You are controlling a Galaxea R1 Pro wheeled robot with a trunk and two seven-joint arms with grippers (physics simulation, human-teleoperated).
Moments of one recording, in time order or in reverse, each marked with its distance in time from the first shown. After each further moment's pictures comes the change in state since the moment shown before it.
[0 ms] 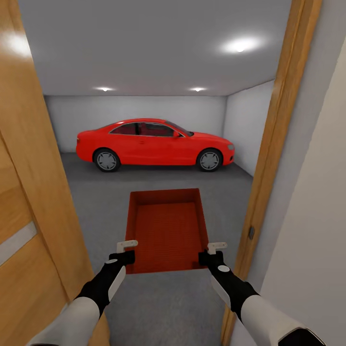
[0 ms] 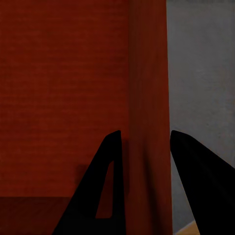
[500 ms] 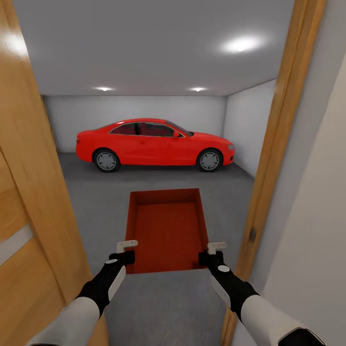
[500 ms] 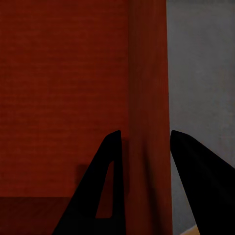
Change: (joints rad) left arm 0.000 0.000 0.000 0.001 0.000 0.000 0.000; right arm 0.000 0.000 0.000 0.000 0.000 0.000 0.000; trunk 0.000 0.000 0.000
